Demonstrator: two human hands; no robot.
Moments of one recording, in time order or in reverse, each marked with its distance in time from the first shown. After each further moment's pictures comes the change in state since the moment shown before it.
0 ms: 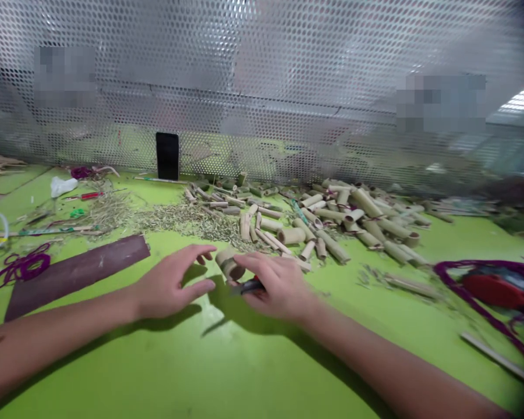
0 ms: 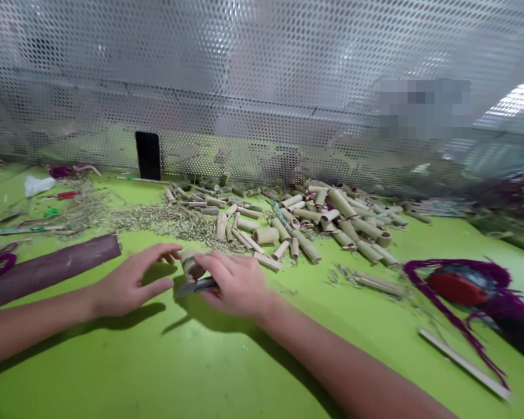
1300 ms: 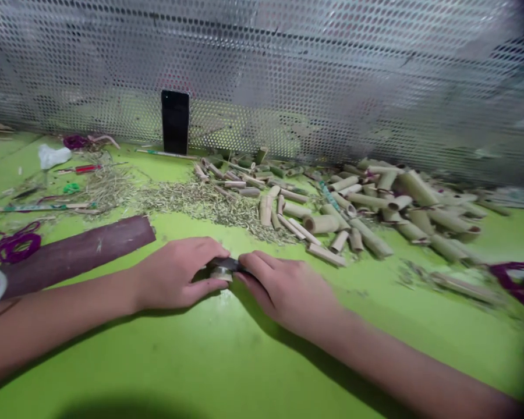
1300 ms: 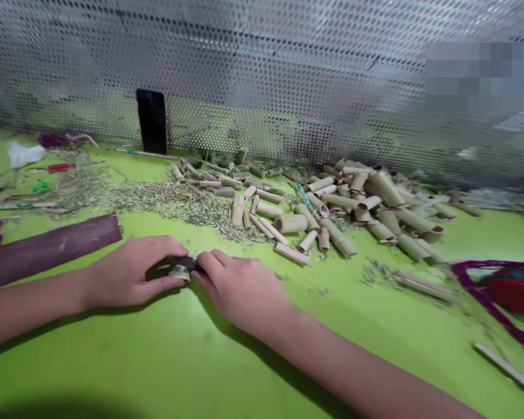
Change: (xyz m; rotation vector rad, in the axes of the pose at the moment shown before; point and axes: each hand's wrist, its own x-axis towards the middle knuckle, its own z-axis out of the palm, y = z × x) left_hand 0.005 -0.002 -0.013 0.144 -0.081 0.159; right_hand 0.018 -0.031 -0.003 -0.018 -0.480 0.265
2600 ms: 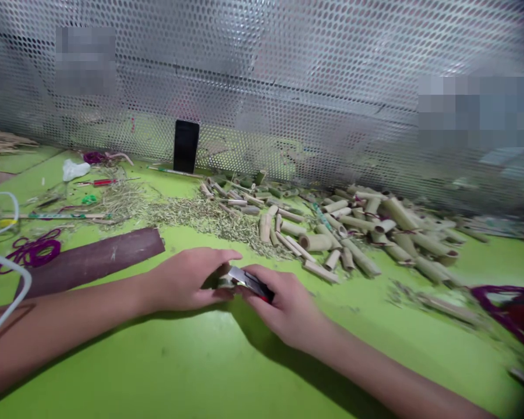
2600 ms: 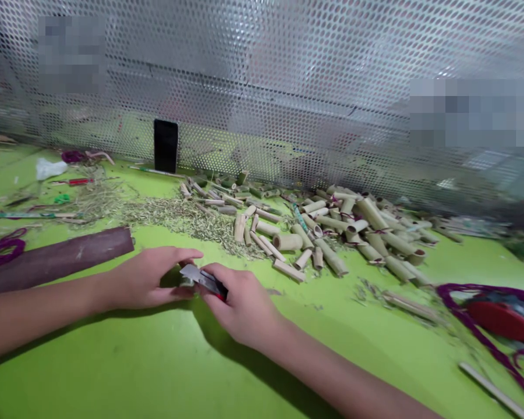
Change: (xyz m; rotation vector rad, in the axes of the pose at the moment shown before) left_hand 0.004 -0.011 0.007 -0.051 0.032 0.015; right_hand 0.002 -0.005 -0.002 0.542 0.079 0.139
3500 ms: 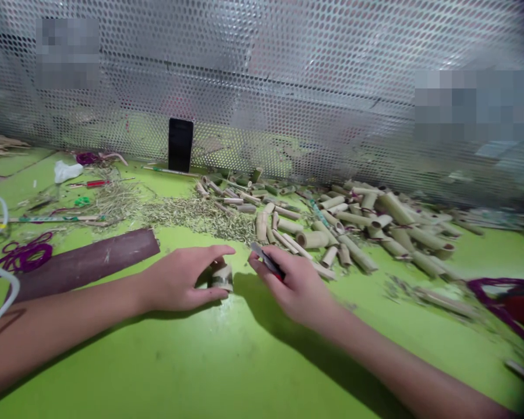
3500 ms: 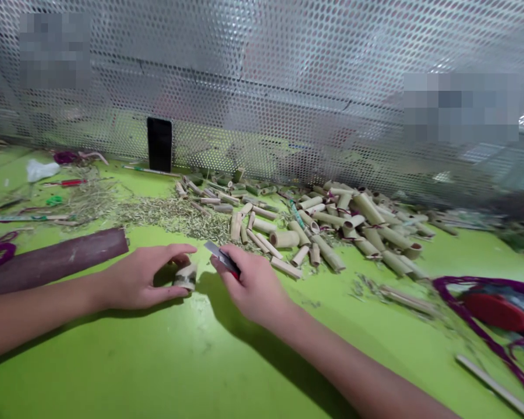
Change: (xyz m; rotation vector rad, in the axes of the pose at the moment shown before) left_hand 0.001 0.007 -0.009 0.000 -0.050 -0.114; right_hand 0.008 0.015 -0.020 -0.130 0.073 0.114
